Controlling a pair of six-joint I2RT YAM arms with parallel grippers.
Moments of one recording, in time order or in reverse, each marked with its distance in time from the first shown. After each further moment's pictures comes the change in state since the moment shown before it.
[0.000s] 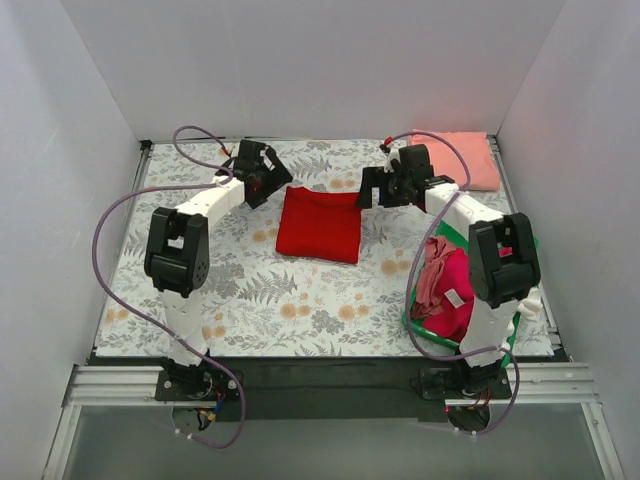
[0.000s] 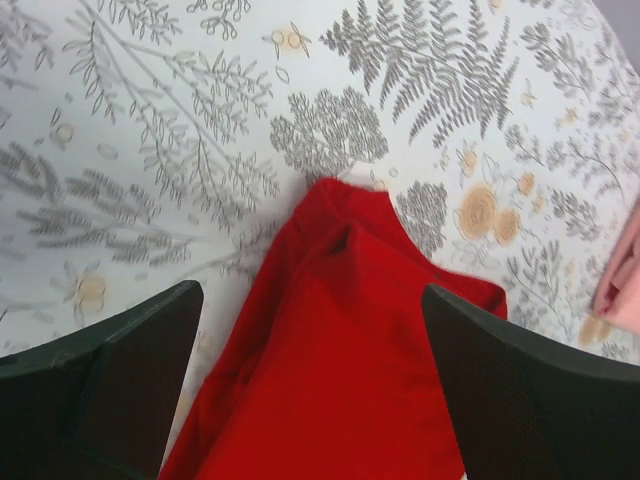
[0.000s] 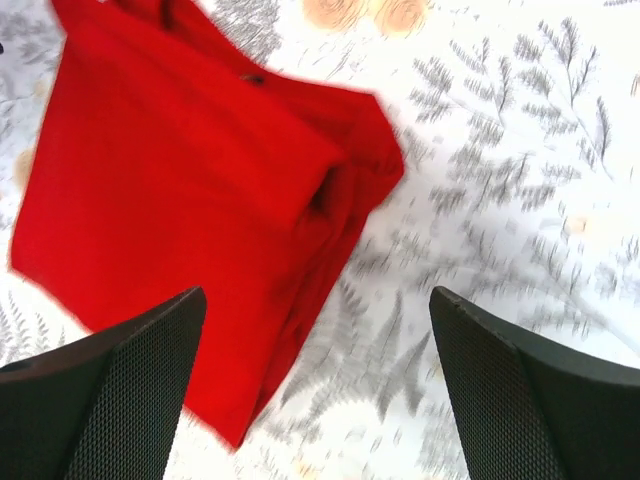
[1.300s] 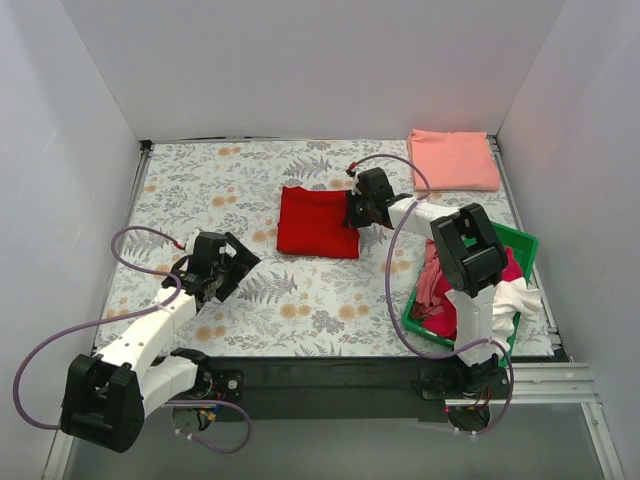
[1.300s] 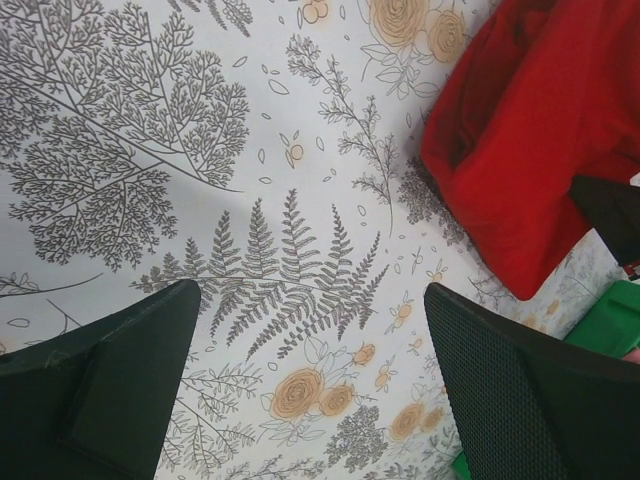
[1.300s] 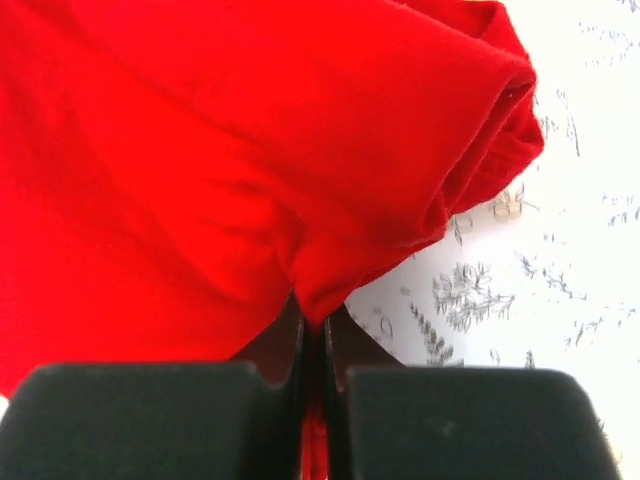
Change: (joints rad) left arm -0.008 -1.052 -1.043 -0.059 -0.014 -0.210; right arm 0.188 0.101 -0.098 0.160 0.202 0.072
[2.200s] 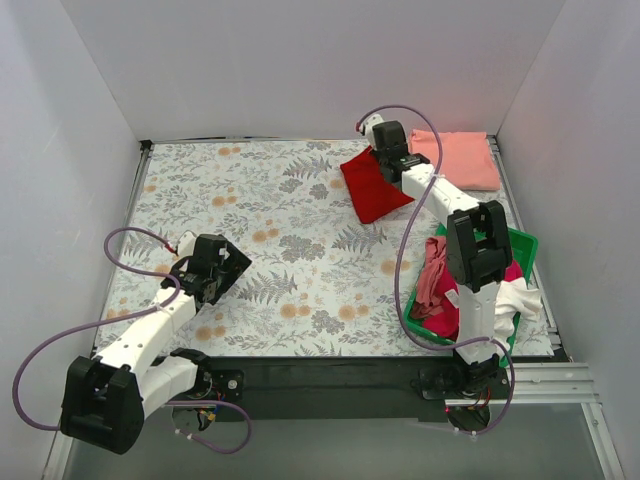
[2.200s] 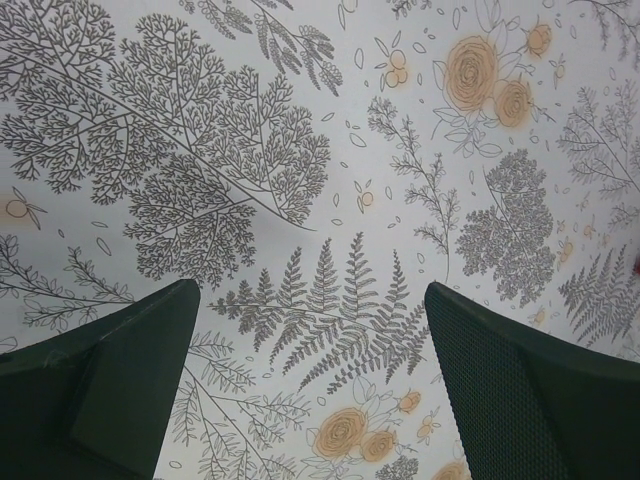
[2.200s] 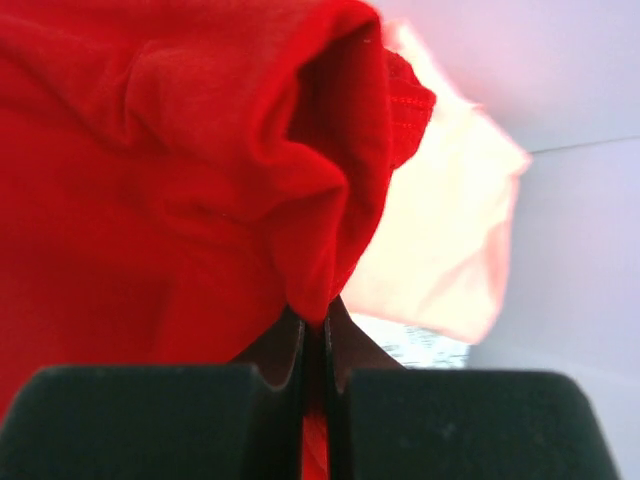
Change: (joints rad) left arm 0.000 -0.012 0.003 -0.069 -0.166 0.005; right arm -0.082 0.027 0.373 -0.186 0.621 -0.728
